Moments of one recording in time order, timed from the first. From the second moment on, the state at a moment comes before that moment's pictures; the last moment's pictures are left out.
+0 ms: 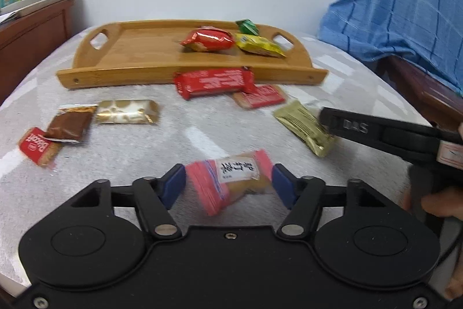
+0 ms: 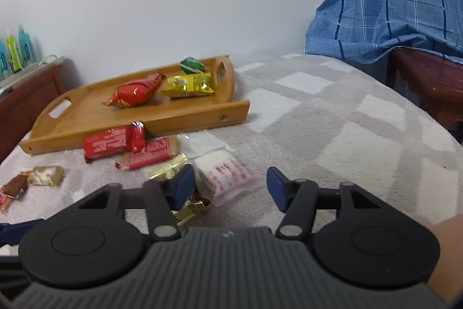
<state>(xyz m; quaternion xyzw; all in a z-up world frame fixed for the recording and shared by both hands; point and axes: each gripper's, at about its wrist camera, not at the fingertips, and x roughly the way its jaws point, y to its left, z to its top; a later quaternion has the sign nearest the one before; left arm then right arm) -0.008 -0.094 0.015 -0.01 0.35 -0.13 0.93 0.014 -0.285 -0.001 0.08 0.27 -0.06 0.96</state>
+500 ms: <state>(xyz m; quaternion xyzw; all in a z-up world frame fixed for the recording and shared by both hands) 0.002 -0.106 0.011 0.02 0.35 -0.15 0.92 0.046 -0.282 0.002 0.03 0.31 -0.02 0.95</state>
